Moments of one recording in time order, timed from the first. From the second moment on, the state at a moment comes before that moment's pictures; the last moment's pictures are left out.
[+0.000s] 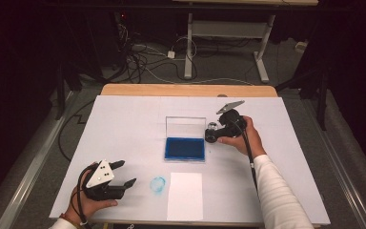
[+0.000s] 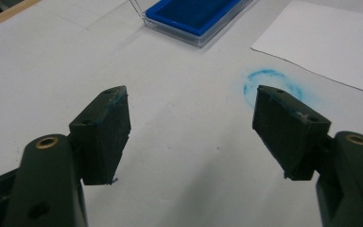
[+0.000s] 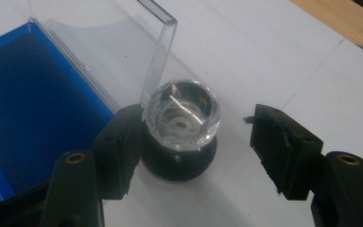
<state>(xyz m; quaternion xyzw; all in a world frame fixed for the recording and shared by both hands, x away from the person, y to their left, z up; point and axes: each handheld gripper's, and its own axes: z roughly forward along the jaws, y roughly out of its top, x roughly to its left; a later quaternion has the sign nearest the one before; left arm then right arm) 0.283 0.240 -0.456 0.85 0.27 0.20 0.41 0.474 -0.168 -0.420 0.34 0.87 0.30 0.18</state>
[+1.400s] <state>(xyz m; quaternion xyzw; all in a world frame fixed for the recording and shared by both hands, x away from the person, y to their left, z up) 0.283 0.239 -0.457 0.86 0.26 0.20 0.39 0.457 -0.164 -0.393 0.32 0.89 0.27 0.18</state>
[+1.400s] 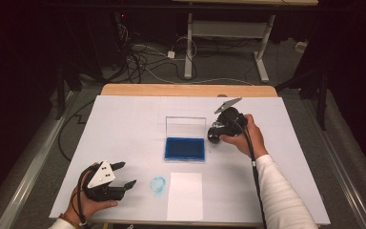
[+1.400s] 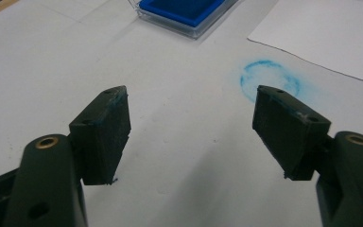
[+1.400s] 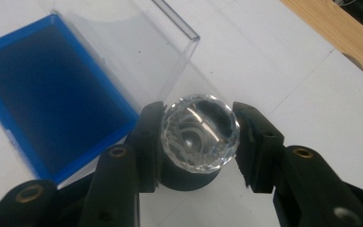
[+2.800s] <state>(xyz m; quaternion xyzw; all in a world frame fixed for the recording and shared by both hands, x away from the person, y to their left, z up) 0.285 0.230 -0.460 0.87 0.24 0.19 0.39 0.342 -0.161 -0.375 0.21 0.88 0.38 0.18</state>
